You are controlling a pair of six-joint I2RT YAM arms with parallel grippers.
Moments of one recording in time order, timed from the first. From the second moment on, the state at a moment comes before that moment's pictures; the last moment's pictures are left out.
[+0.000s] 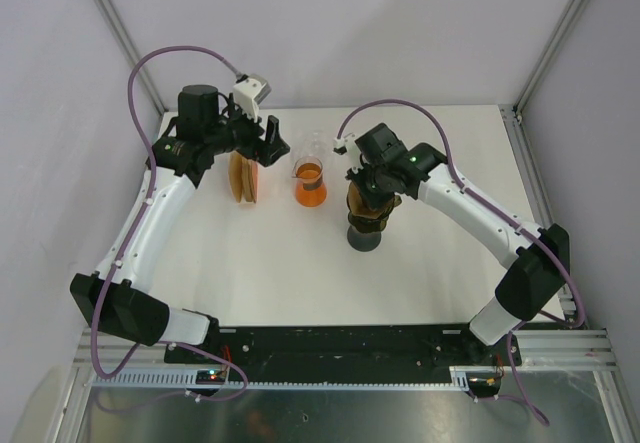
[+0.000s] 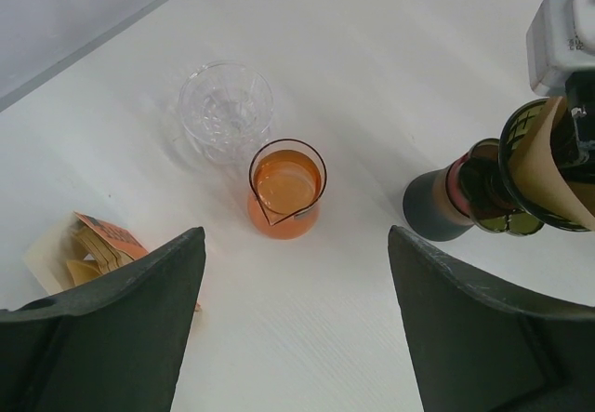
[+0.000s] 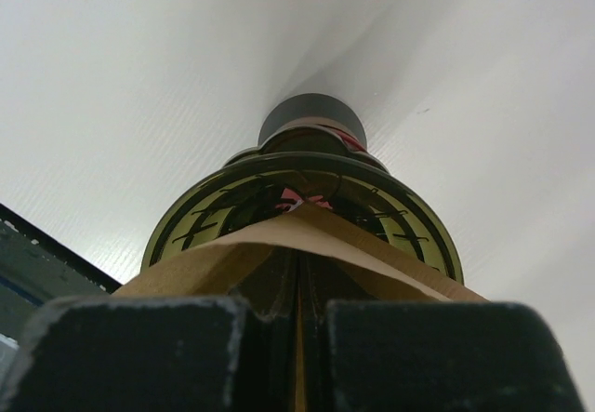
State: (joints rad) left arm -0.25 1.38 1.49 -0.60 0.48 0.16; right arm 0.70 1.60 1.55 -0.92 -0.02 -0.03
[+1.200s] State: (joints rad) left arm -0.44 1.47 1.44 -0.45 0.58 -0.13; right arm 0.70 1.50 1.57 -0.88 -0.04 -0.03
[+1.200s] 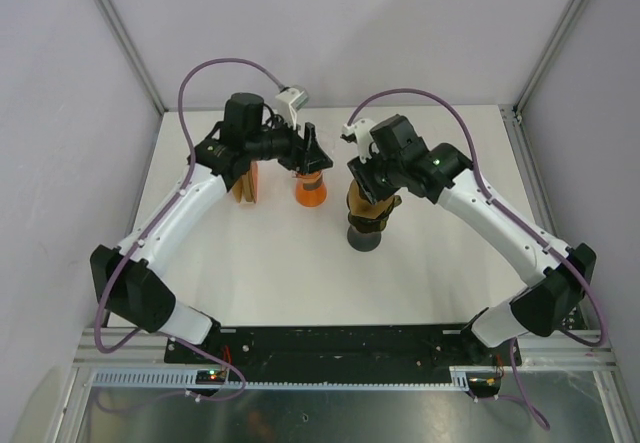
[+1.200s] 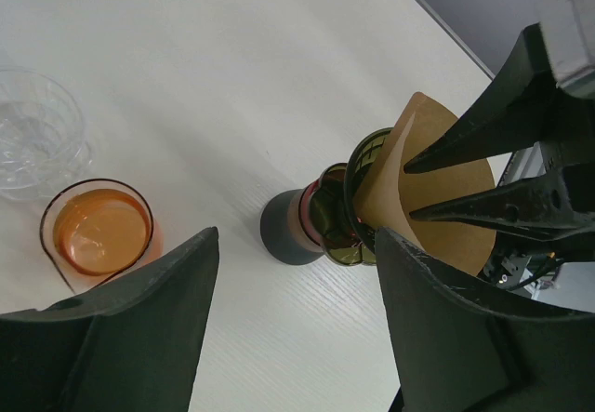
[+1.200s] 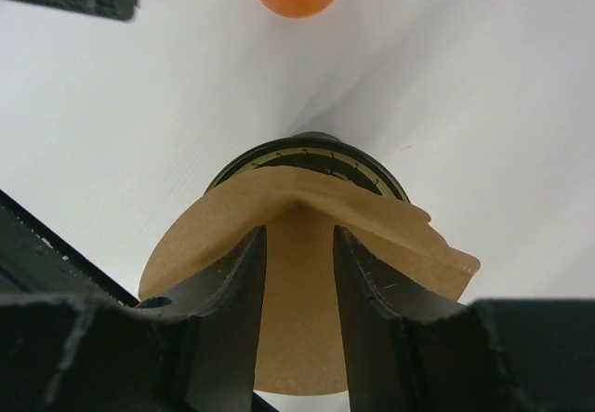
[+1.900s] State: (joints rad) left arm -0.57 1.52 1.44 -0.41 0.55 -0.15; right arm 0.65 1.27 1.45 -0.85 0.18 0.21
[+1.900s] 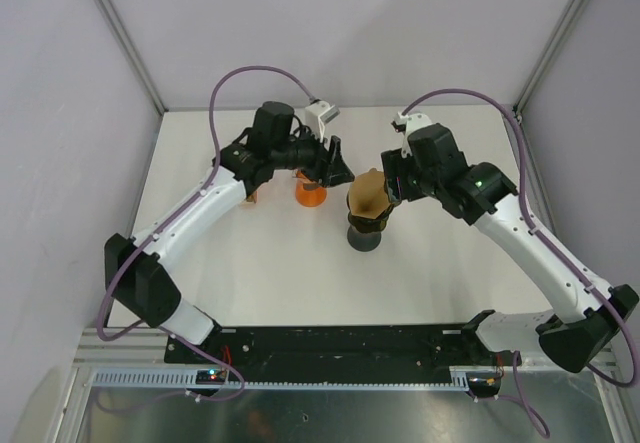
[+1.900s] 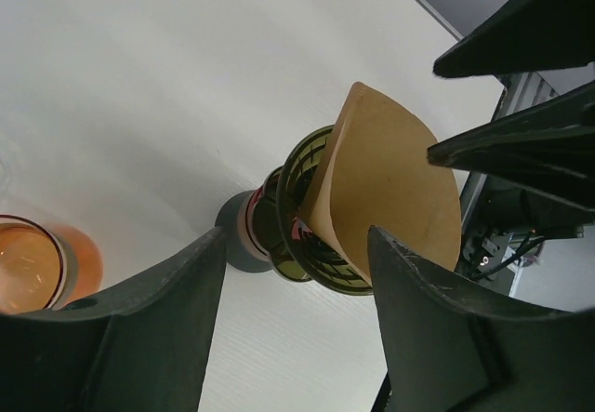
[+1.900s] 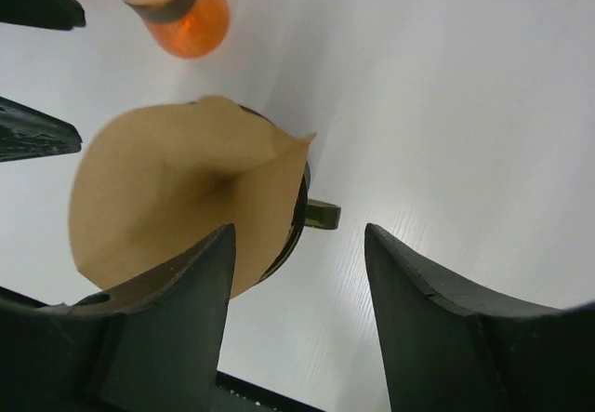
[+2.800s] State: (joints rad) left arm -0.60 1.59 1.42 -0.40 0.50 -0.11; right arm 0.61 1.33 1.37 -0.80 0.09 0.25
